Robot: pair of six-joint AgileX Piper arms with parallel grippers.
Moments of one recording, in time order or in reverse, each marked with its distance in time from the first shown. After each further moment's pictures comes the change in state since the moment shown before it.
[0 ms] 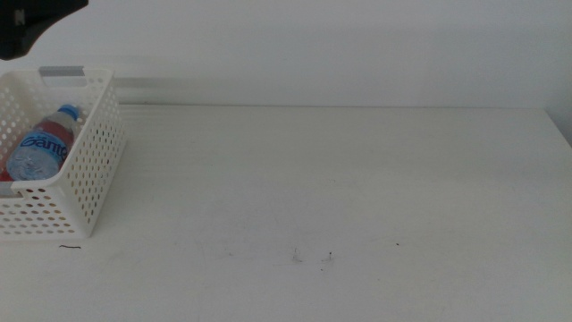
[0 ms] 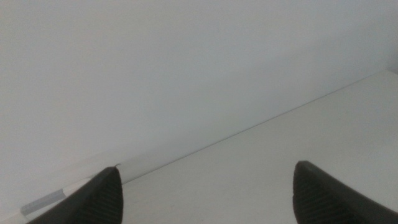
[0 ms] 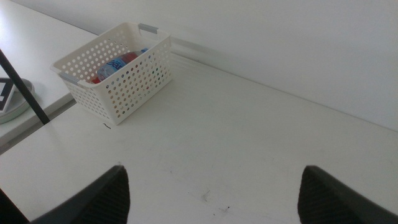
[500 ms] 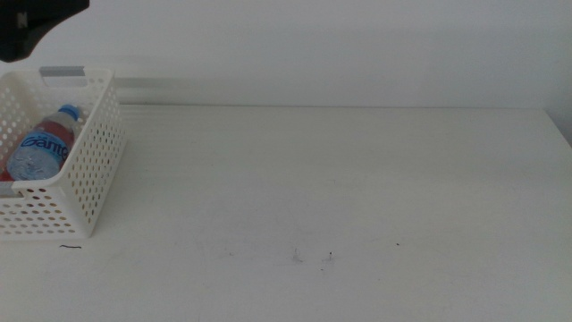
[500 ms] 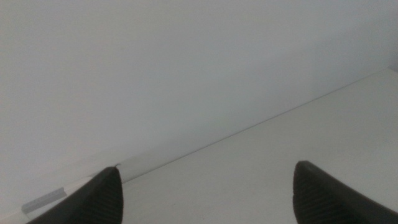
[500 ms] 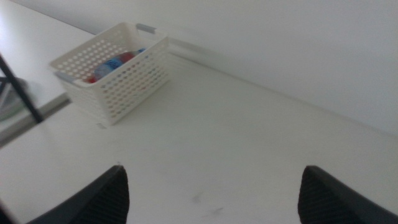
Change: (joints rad) left arm 0.000 -0.002 0.008 0.003 -0.008 0.000; right arm 0.000 -0.007 0.004 -0.017 -0.003 0.000
